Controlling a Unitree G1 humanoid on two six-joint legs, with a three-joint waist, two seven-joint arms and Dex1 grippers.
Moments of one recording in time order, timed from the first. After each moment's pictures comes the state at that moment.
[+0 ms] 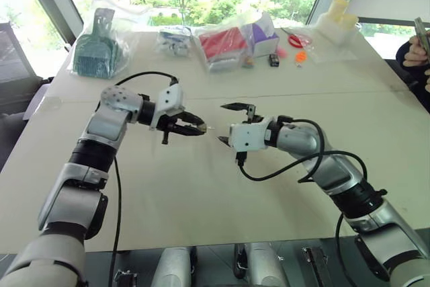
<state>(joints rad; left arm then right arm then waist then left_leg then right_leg) -0.88 0.55 -0.22 0.48 -0.16 0.08 -1.43 -0.61 -0.59 0.42 -0.09 -0.27 -0.03 0.68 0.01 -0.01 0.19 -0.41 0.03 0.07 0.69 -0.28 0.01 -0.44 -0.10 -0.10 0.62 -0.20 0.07</state>
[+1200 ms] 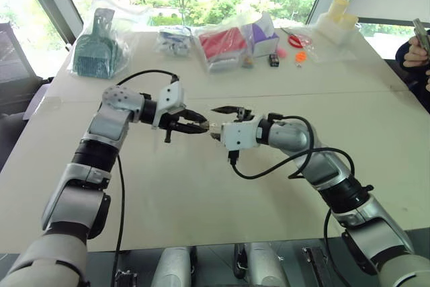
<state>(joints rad) -0.88 0.54 -0.21 0.48 -0.17 0.07 -1.42 -0.64 -0.52 0.41 -0.04 -0.30 -0.05 0.73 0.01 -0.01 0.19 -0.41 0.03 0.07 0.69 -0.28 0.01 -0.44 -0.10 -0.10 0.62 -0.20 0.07</state>
